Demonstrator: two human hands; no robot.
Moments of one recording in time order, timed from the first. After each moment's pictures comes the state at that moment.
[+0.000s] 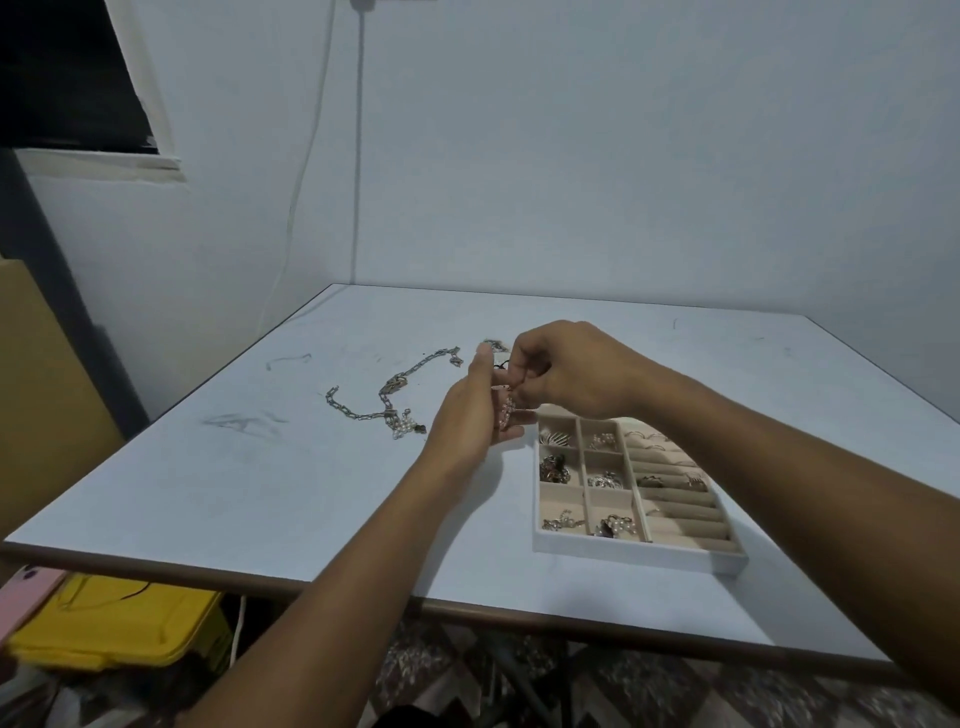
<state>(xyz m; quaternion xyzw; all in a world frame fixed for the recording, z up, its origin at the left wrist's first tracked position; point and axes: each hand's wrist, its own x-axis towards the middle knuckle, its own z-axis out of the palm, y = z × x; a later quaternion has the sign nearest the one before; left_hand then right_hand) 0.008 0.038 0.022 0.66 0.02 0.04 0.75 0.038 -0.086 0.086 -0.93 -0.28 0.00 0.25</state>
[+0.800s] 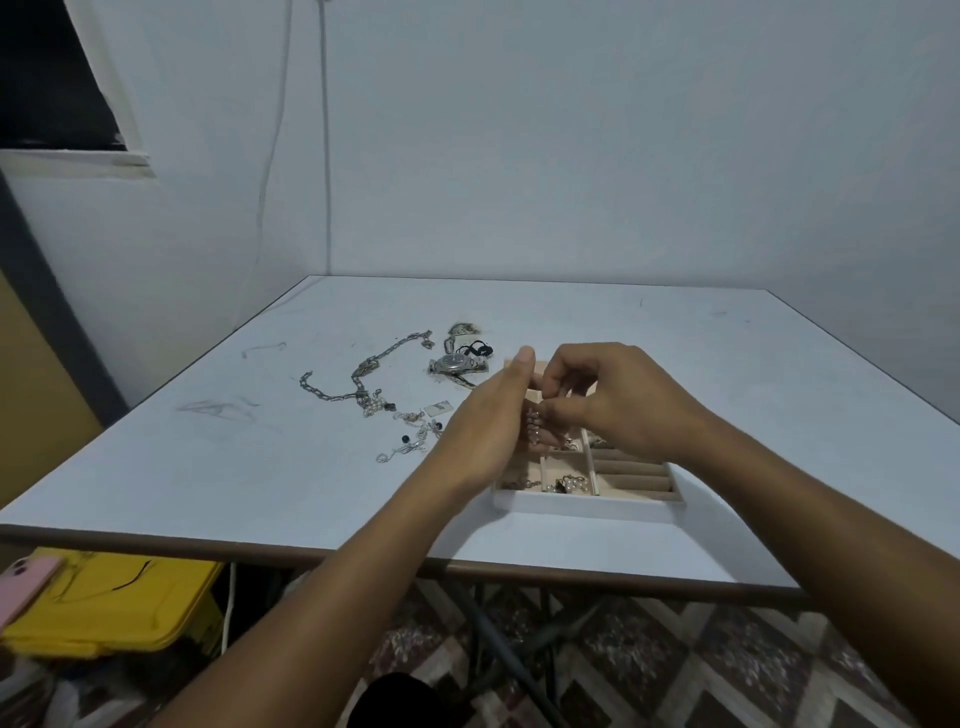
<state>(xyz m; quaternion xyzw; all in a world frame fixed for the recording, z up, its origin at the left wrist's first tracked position) -0.037 -0.003 0.024 0.76 -0.08 0.00 0.64 -0.017 -0.152 0.058 -0.90 -0.24 -0.07 0.35</state>
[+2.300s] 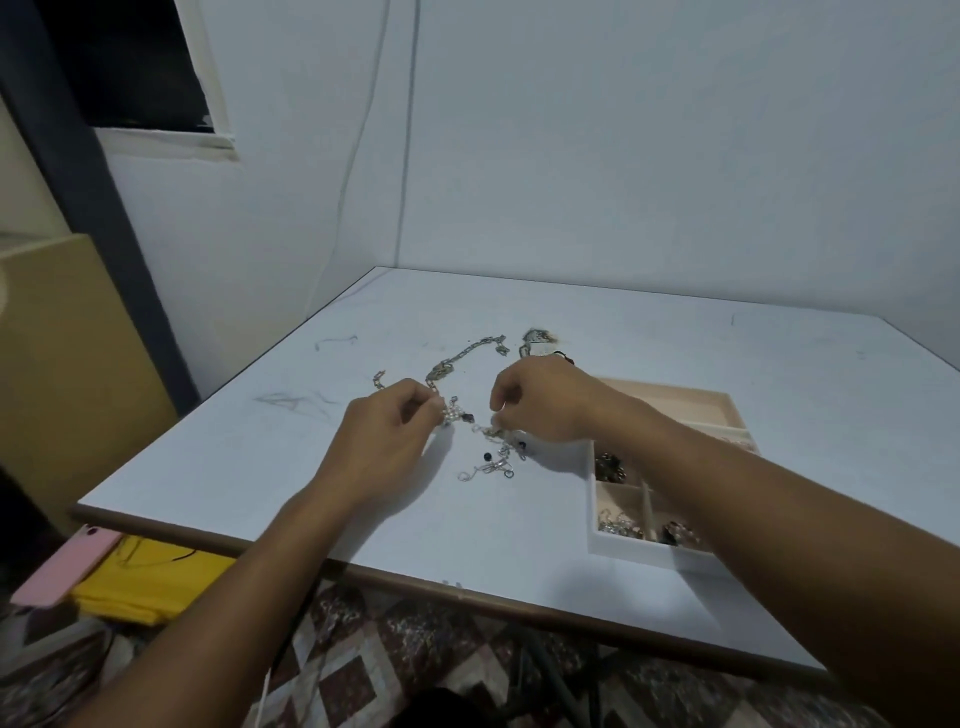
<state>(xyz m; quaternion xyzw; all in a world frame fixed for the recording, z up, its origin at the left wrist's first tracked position) -0.023 0.152 -0.003 0.88 0.06 0.17 0.43 0.055 -0.022 0.040 -0.94 -0.28 0.05 0.17</state>
